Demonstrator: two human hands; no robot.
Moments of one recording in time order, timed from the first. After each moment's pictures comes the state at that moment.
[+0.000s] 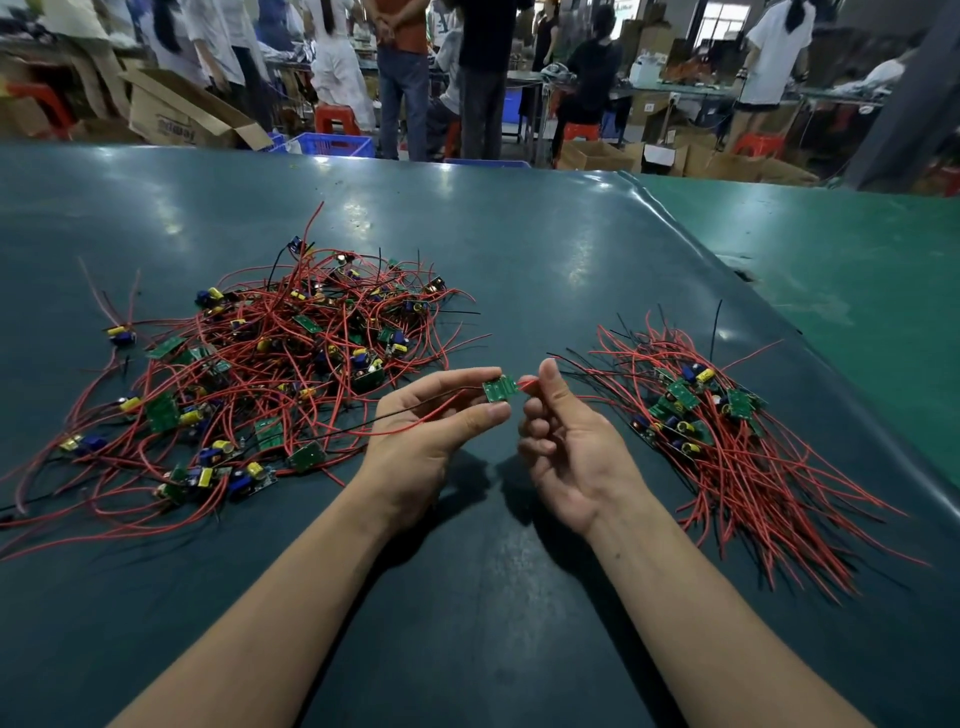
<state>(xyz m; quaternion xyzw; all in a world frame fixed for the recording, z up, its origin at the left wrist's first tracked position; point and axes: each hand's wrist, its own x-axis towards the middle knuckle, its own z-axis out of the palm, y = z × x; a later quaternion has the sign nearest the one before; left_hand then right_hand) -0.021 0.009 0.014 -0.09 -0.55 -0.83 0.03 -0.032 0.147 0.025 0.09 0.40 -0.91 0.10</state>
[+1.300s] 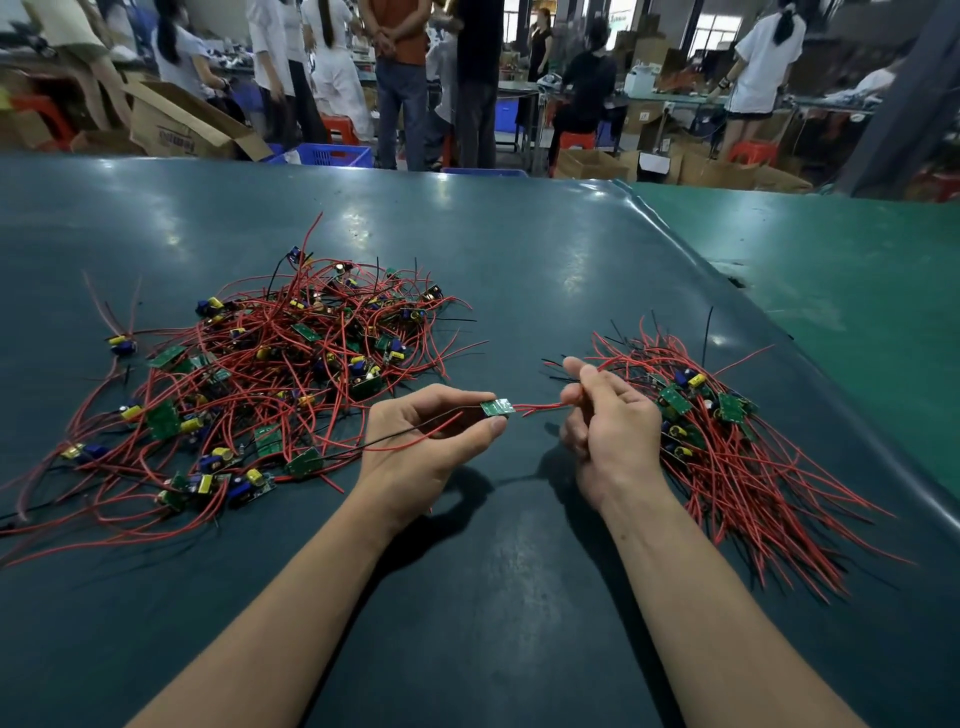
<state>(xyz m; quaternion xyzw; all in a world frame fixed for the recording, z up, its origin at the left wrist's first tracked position) -0.012 0.011 0.022 -0.08 -0.70 -0.70 0.13 -0.051 0.169 0.022 0.10 0.50 -0.85 -0.10</state>
